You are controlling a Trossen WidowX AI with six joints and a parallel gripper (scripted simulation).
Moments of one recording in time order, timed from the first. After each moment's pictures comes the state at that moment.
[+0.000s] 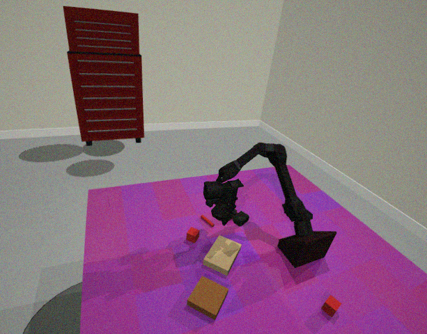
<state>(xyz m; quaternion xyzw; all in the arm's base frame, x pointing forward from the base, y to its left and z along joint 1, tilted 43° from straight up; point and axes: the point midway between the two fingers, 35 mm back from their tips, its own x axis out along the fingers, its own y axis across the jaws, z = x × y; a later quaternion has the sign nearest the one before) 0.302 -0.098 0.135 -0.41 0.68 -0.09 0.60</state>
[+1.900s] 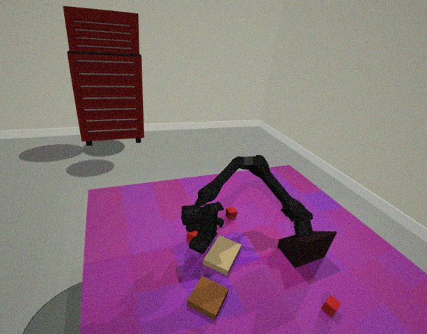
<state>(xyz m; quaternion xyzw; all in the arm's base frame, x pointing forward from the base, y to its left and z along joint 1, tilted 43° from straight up) 0.403 -0.092 0.065 0.03 0.49 -0.49 0.72</state>
